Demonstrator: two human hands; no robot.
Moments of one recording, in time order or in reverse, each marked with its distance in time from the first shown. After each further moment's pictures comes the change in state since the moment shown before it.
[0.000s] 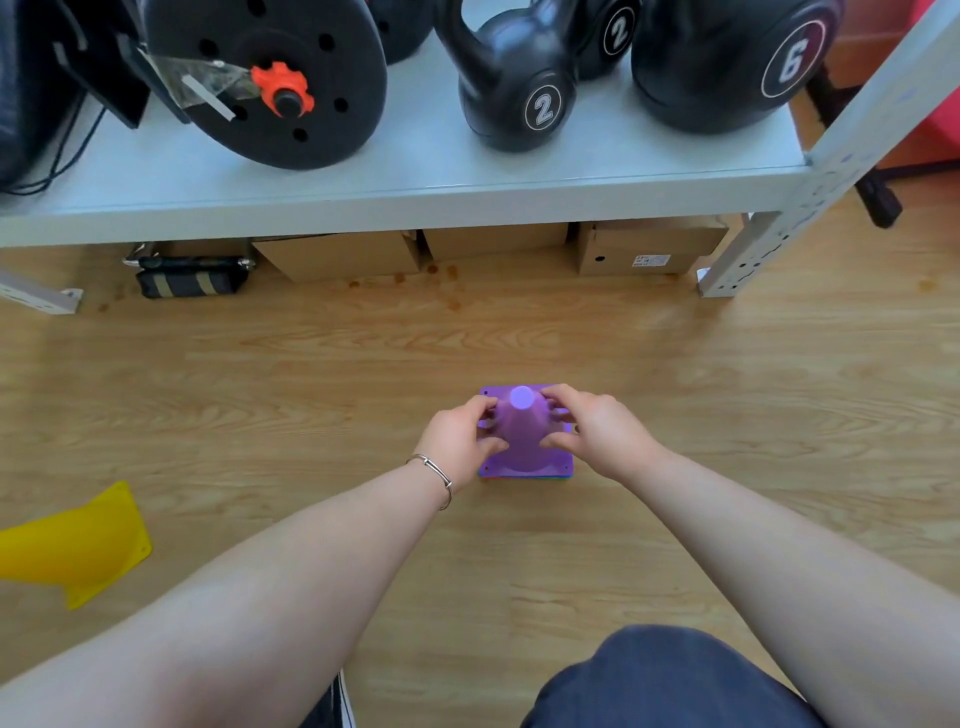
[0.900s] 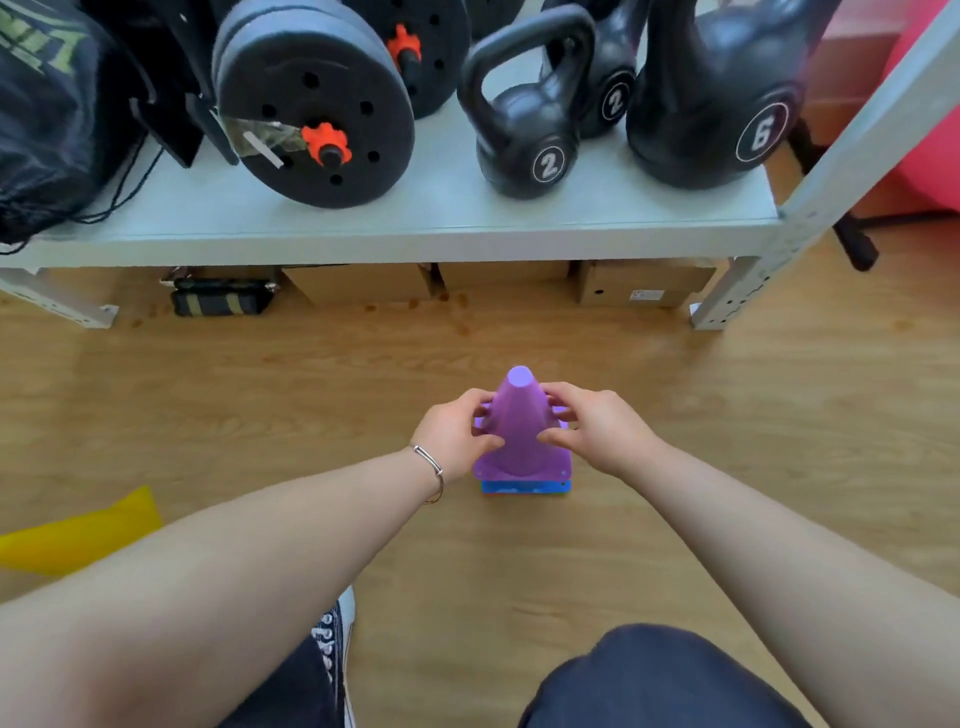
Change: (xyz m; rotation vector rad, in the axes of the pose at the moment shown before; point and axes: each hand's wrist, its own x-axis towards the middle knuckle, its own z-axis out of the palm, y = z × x) left_hand -0.028 0.042 -0.051 -0.049 -0.014 -0.012; right_hand -0.016 -0.036 -0.043 0.059 -0.006 -0.027
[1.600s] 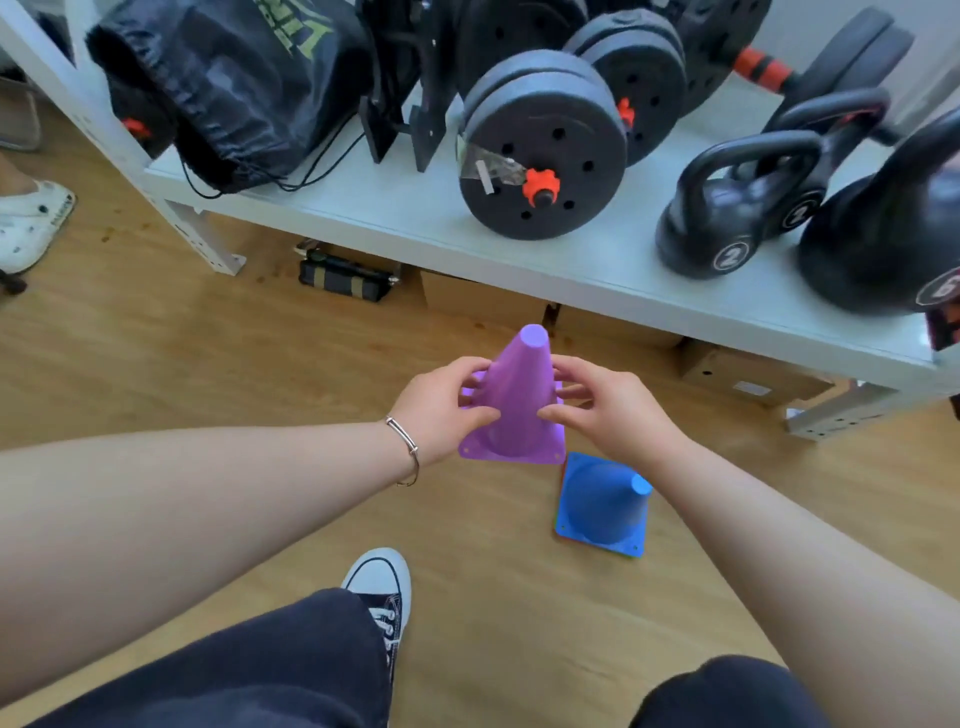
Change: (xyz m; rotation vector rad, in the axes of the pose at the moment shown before) left_hand -0.059 -0.058 -0.153 -0.205 0.265 0.027; right_hand 0.036 -0.176 -0.002 0.007 0.000 -0.214
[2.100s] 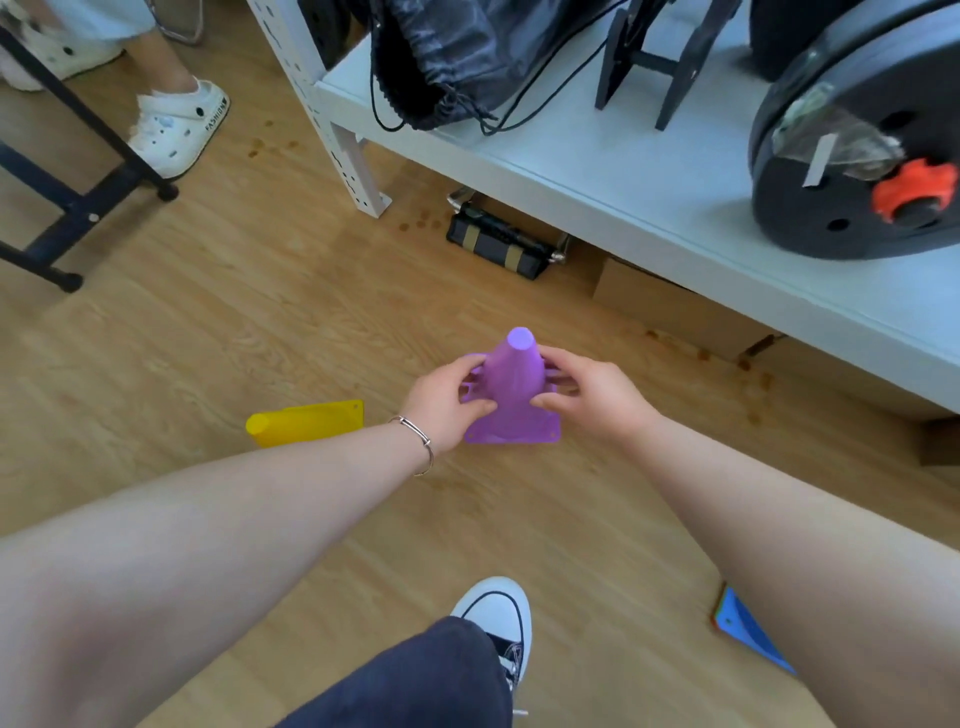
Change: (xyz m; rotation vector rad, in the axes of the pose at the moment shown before) left_hand 0.049 -0.200 -0.100 -0.030 0.199 -0.223; right_hand 0.183 -0.077 0.175 -0.022 -0.315 -0.084
